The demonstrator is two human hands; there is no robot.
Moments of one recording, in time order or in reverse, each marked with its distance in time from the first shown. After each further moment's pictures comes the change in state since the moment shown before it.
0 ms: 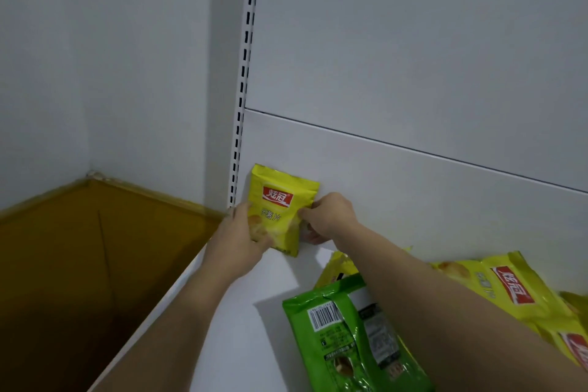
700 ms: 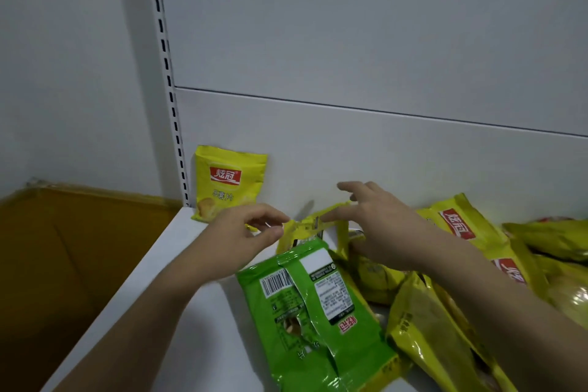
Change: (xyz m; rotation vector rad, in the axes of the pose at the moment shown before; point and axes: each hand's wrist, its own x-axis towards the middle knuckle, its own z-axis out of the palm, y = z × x) left_hand -0.047 0.075 0.000 -0.274 -0.362 0.300; right_hand -0.110 0.065 -0.113 -0.877 -0.110 -0.420
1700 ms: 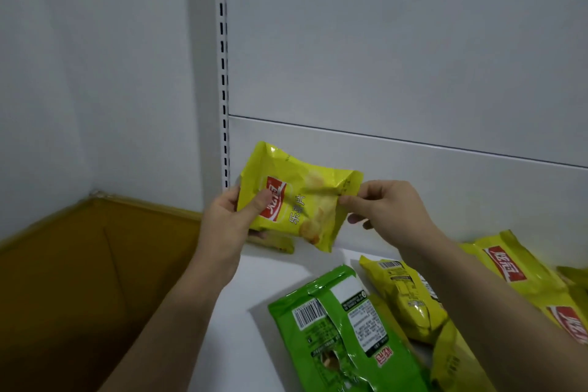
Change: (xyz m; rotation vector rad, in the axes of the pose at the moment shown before) left_hand 0.000 0.011 -0.037 -0.738 0.511 -0.093; right_hand 0.048 -0.032 -0.015 1.115 0.389 0.283
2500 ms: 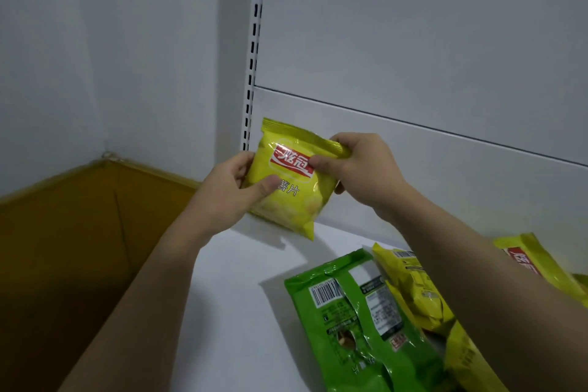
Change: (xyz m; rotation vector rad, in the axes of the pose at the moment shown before) left_hand 0.011 0.010 -0.045 0.326 -0.204 0.082; right_hand 0.015 -0.053 0.050 -0.141 -0.104 -0.184
